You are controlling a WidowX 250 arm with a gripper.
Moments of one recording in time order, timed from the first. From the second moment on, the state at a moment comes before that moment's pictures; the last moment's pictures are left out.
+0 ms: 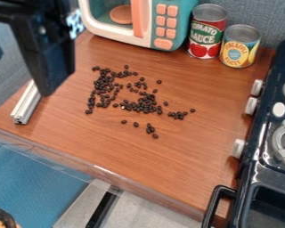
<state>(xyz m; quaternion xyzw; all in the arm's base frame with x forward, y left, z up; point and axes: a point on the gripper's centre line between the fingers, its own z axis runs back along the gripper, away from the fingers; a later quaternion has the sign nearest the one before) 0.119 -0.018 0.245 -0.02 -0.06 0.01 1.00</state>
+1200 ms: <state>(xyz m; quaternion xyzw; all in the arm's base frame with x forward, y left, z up) 0.172 0.041 0.158 -0.05 -0.08 0.04 0.99</state>
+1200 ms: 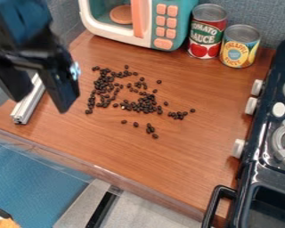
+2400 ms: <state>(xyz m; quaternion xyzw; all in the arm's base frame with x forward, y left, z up) 0.245 0.171 0.068 0.05 -0.11 0.16 0.98</state>
